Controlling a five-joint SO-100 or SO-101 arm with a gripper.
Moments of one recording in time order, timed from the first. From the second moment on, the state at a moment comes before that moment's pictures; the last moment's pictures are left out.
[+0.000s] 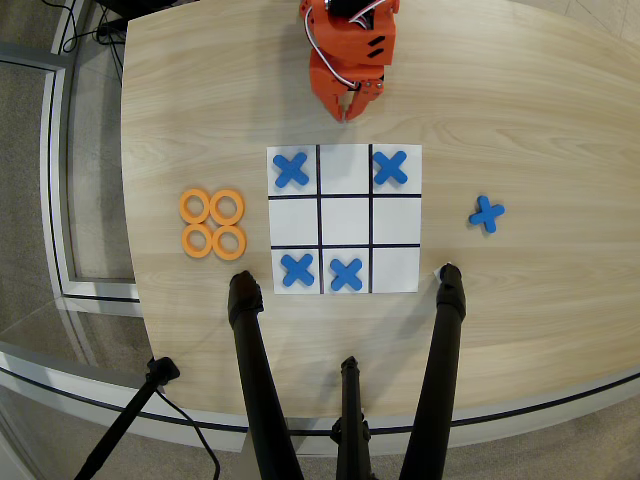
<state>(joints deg) 0.0 192.2 180.4 74.8 -87.5</state>
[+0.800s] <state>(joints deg) -0.8 192.3 180.4 74.8 -87.7</state>
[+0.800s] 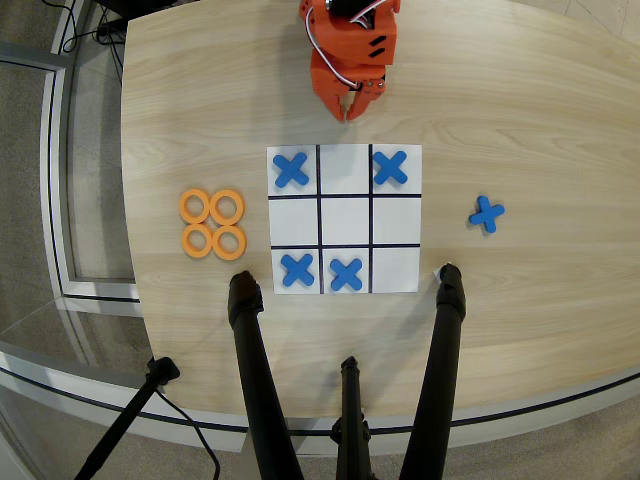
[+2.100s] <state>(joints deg) 24.6 116.5 120.1 54.4 -88.4</state>
